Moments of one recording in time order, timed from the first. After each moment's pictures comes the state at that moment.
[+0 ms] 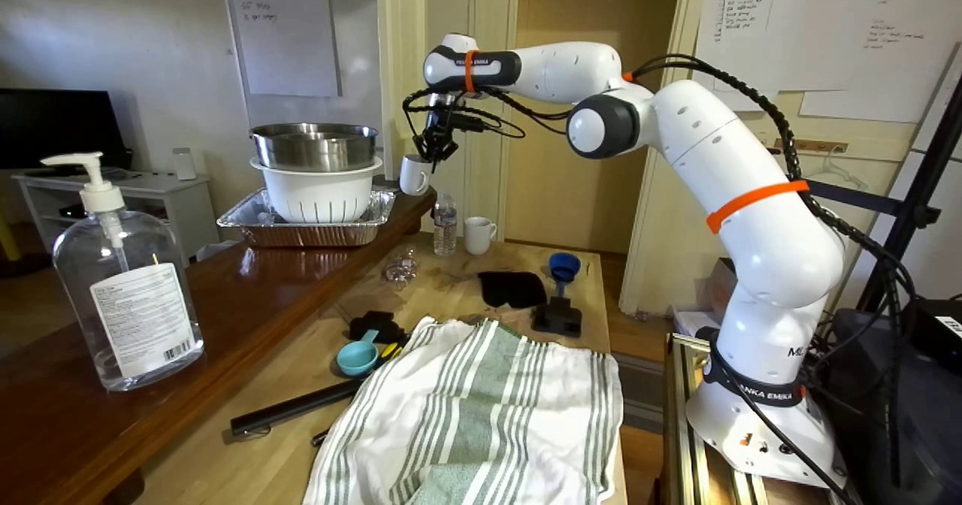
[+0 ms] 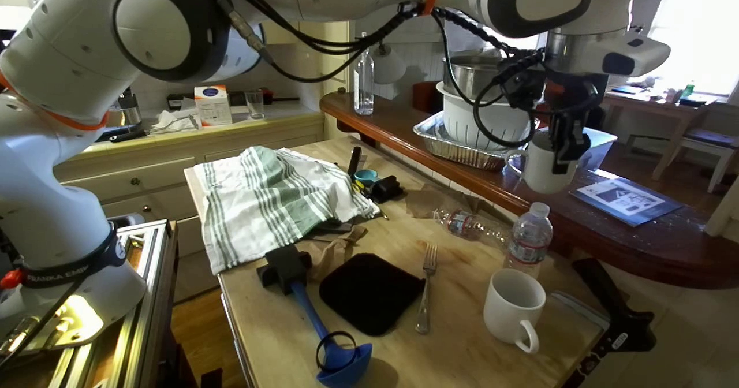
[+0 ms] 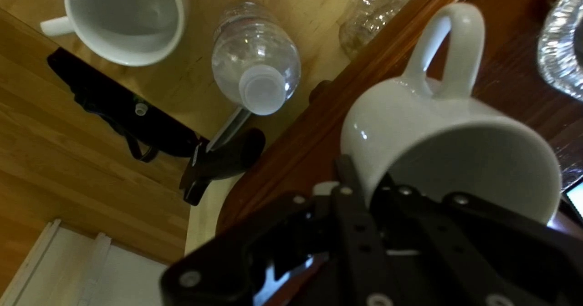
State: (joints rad) arm -0.37 0.85 -0.11 -0.77 0.20 1.84 0.20
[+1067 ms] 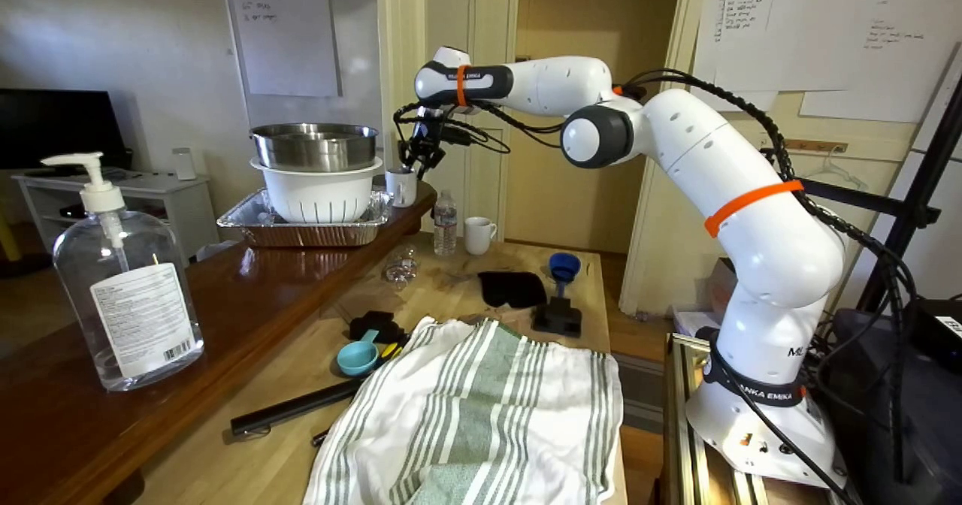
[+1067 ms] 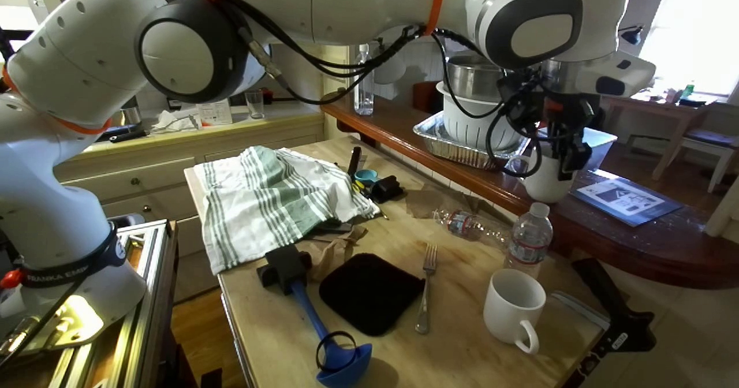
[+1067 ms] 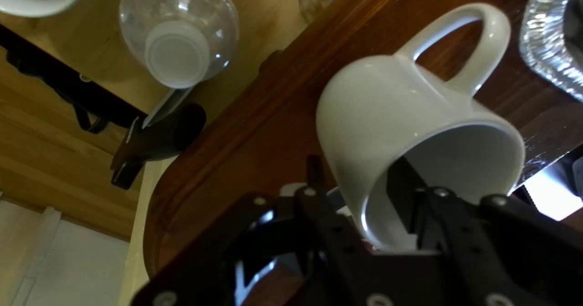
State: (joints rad) arm -0.37 0.92 -0.04 -0.74 0.20 1.98 0.16
